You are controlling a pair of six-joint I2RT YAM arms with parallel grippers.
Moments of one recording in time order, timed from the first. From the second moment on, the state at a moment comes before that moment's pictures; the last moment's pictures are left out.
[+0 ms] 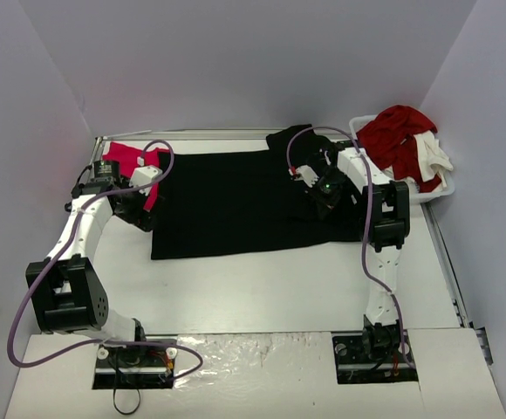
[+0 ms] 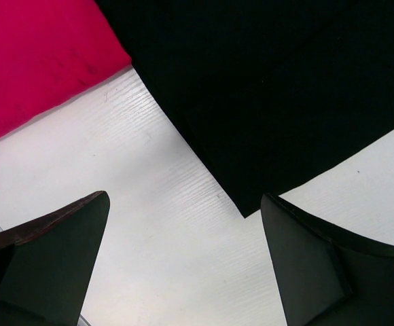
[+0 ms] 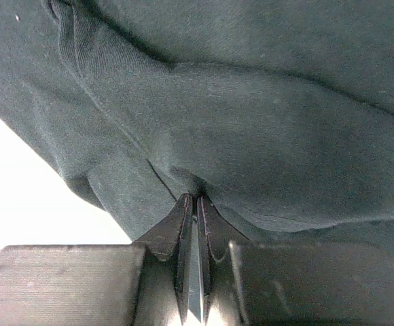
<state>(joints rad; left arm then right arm) 0.11 1.47 1.18 -0.76 0.33 0.58 0.16 2.29 1.88 -1.22 -0.34 -0.82</state>
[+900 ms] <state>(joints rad) 0.11 1.47 1.15 -0.75 0.29 0.58 0.26 2.54 2.34 -1.24 -0.32 -0.79</state>
